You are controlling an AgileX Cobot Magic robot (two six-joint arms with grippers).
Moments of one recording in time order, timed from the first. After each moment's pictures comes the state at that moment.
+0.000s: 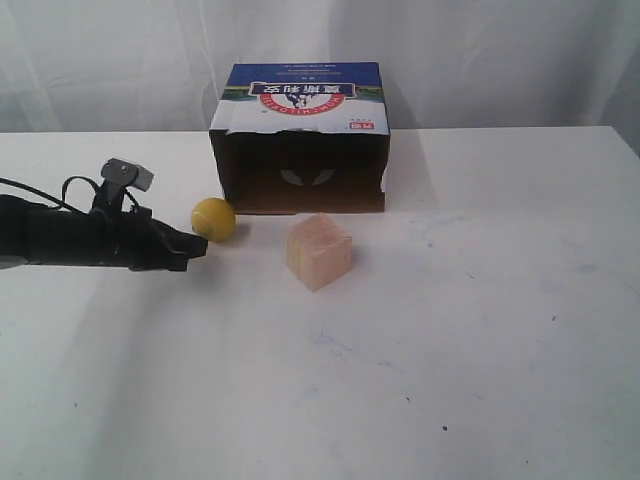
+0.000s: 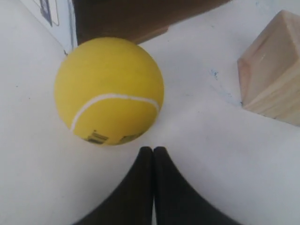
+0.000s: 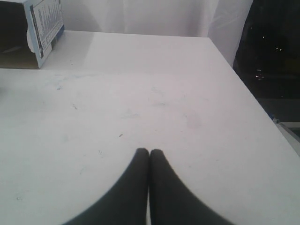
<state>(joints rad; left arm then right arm) 0.05 2.12 -1.09 -1.79 0.75 2.11 -0.04 0.01 0.00 -0.07 0.36 0.04</state>
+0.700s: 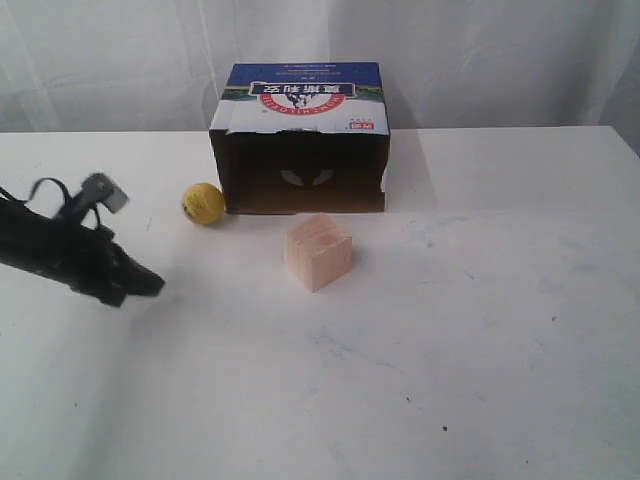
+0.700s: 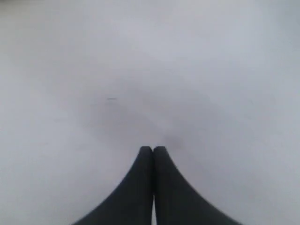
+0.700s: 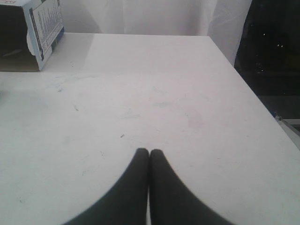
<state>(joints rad) 0.17 1.98 -1.07 -1.20 0.79 1.78 -0.04 0.01 0.00 -0.07 0.36 0.06</state>
